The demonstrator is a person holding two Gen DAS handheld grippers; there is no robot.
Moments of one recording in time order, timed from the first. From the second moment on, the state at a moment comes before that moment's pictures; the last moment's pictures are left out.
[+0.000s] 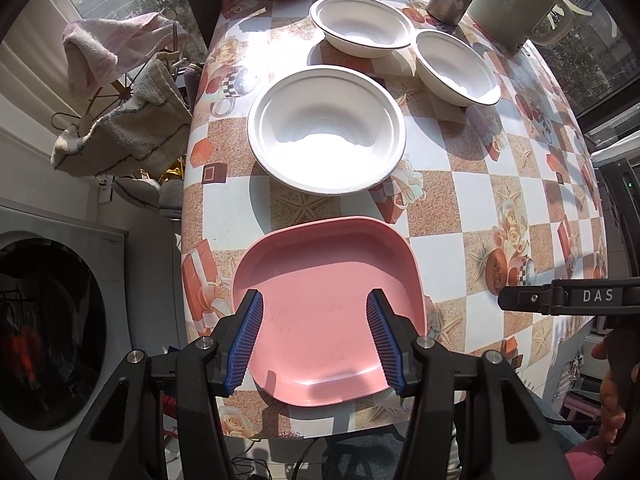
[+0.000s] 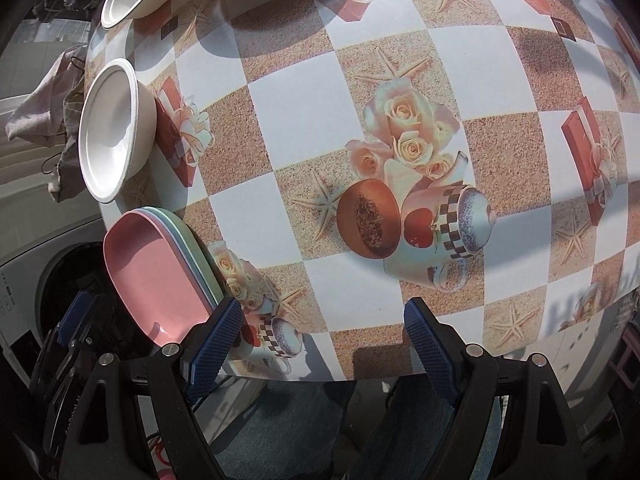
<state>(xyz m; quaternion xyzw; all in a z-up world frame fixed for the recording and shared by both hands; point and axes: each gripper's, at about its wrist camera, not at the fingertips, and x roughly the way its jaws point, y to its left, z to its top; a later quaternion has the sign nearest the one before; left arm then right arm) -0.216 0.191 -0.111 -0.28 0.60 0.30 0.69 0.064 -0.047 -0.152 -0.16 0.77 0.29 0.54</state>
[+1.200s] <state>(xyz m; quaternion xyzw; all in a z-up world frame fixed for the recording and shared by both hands) -0.172 0.313 -0.141 -0.31 0.60 0.35 0.65 0.081 0.087 -0.120 -0.23 0.66 0.39 0.59</state>
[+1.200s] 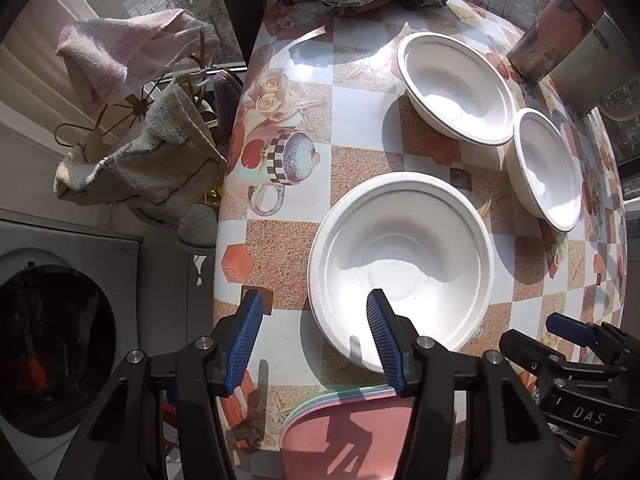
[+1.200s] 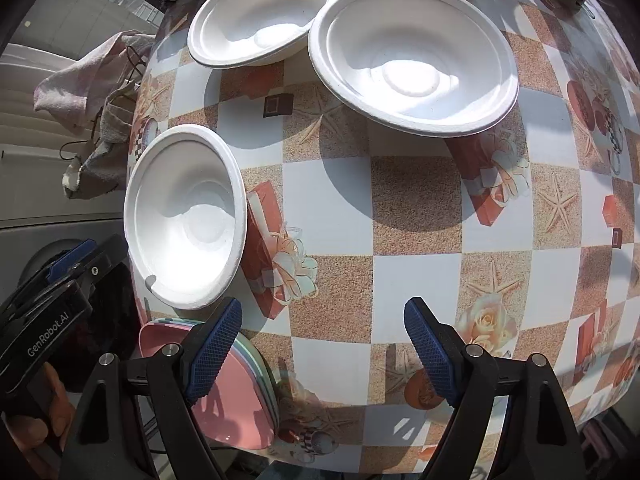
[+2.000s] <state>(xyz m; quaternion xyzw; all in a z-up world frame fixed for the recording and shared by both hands) -0.143 0.328 -0.194 -0.30 0.63 0.29 0.65 0.061 0.131 -0.162 -0.22 0.68 0.43 0.55</state>
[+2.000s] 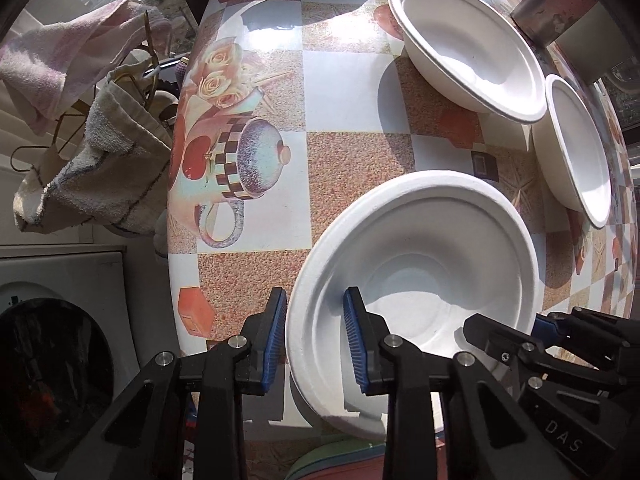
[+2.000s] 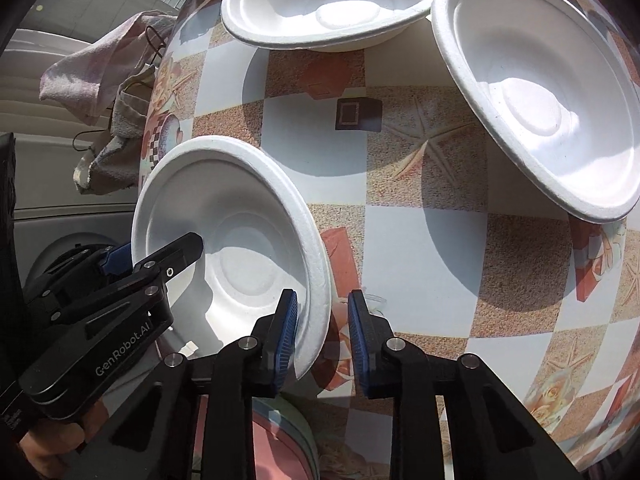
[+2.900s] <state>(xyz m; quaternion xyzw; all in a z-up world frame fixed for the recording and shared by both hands) -0.020 0.103 -0.195 -0.18 0.71 0.13 0.67 0.145 -0.073 -0.184 -0.14 0.73 0.31 0.60</state>
